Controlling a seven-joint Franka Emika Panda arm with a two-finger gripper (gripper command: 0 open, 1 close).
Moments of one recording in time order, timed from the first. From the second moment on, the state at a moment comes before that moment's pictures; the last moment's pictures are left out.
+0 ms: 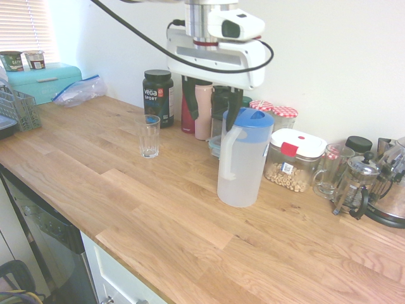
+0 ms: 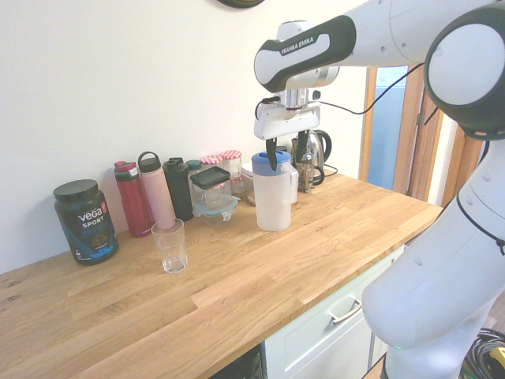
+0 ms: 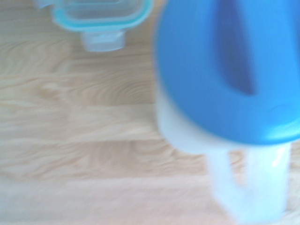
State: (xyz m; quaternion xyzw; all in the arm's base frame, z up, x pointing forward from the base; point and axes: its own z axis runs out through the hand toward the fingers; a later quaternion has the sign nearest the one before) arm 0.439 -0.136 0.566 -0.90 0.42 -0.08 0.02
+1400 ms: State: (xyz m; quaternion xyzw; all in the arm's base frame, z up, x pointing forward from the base) arm 0.475 -0.160 0.507 -0.90 0.43 -0.09 0.01
